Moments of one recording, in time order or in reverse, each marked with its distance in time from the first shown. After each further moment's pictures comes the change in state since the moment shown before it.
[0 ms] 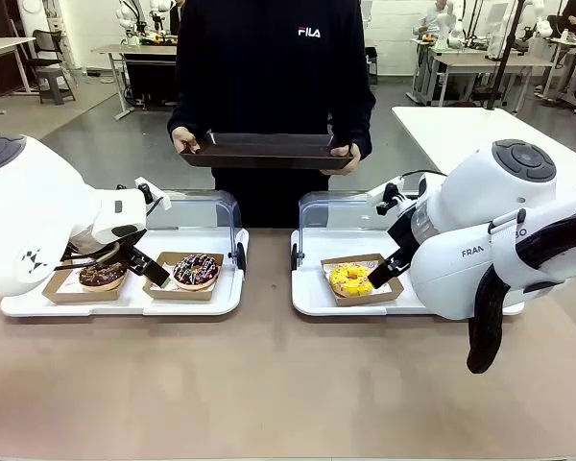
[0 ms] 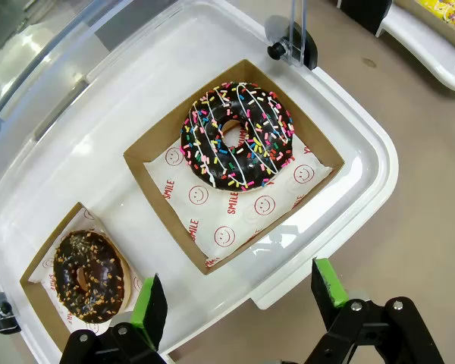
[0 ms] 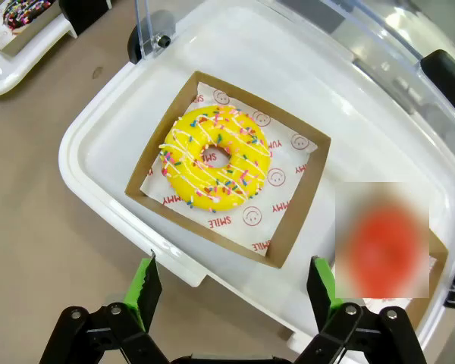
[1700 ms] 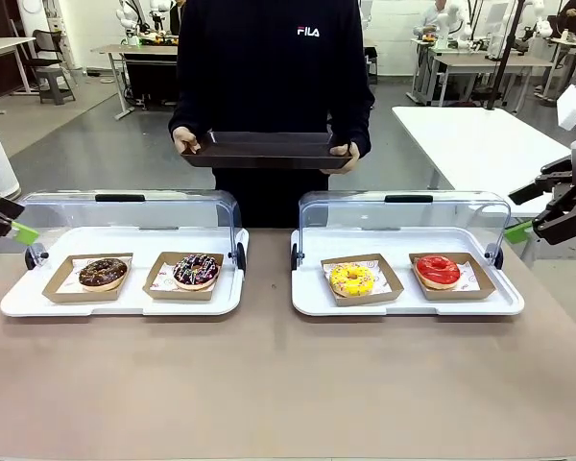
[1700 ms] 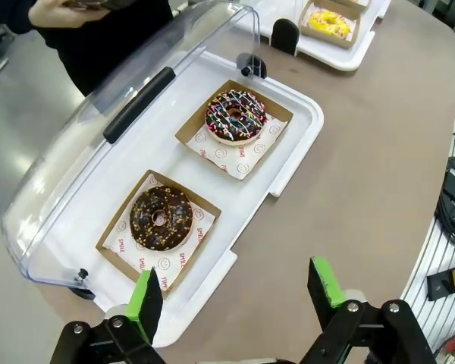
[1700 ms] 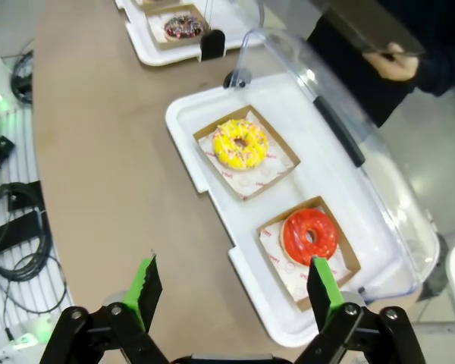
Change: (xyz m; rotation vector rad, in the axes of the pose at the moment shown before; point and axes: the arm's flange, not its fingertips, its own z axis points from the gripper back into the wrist) left arm -0.083 0.149 0.164 -0.259 -0.225 -0.192; right arm -0.077 -0.136 0.196 0.275 -0.294 0.377
